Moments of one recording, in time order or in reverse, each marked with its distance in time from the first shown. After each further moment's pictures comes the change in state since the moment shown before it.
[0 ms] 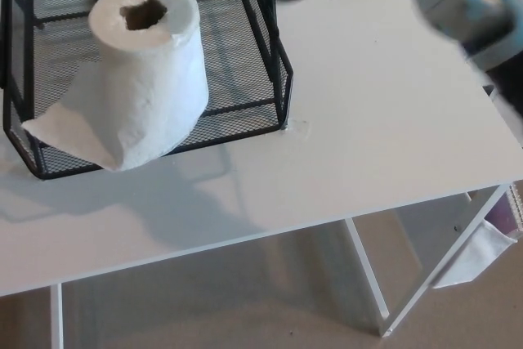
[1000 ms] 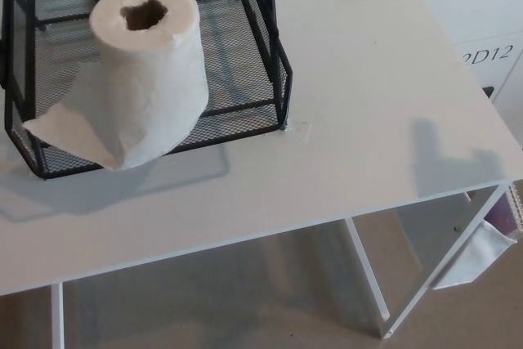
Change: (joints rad) left_arm -0.020 -0.004 0.000 0.014 -0.001 0.000 0.000; right_arm 0.955 -0.296 -0.916 -0.150 0.171 -0.034 0.029
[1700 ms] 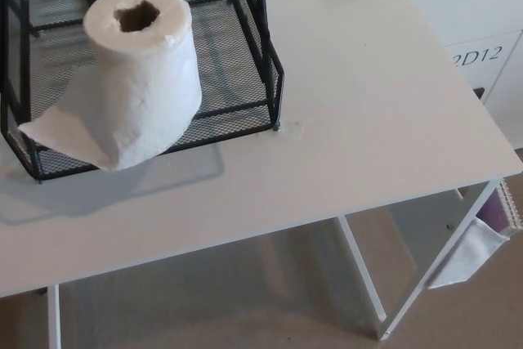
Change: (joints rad) left_arm 0.028 0.026 0.002 0.001 0.000 -0.001 -0.007; right_arm 0.533 0.014 -0.515 0.575 0.218 -0.085 -0.255
